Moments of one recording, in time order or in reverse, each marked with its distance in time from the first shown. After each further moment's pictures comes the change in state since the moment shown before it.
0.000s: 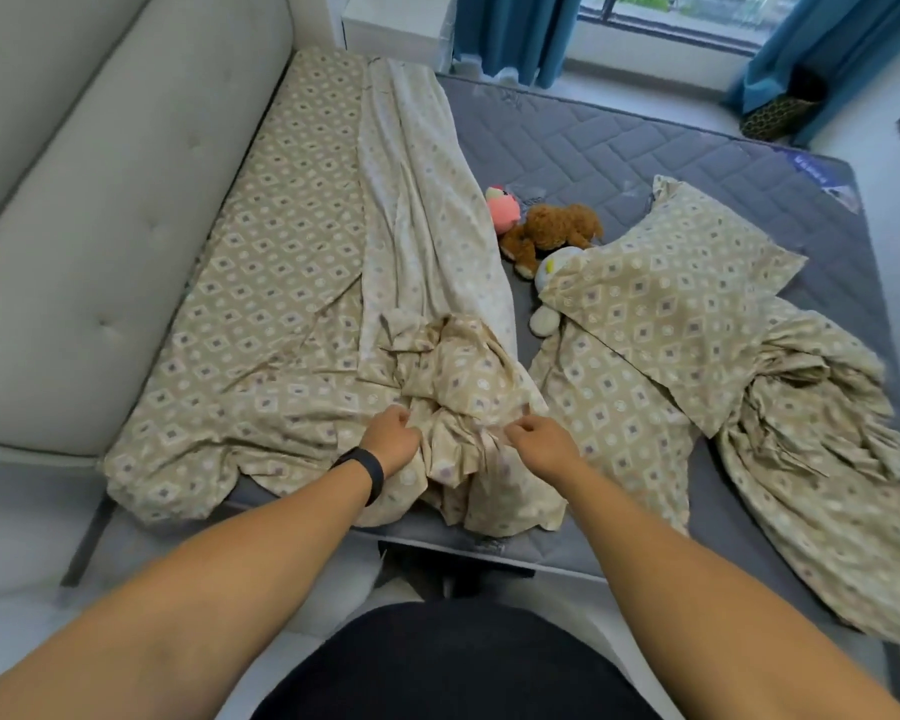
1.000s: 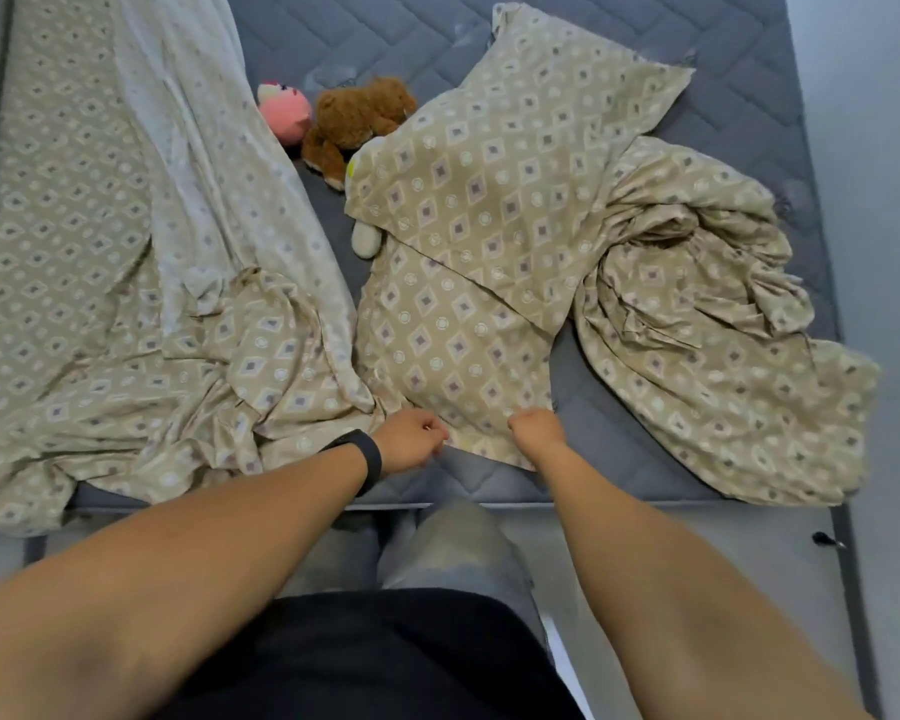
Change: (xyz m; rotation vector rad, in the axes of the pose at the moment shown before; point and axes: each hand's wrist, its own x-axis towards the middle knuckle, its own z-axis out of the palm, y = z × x) left_hand -0.023 0.200 0.357 0.297 -0.415 -0.057; right_hand 0.080 0.357 -0.178 0.180 -0.024 0.435
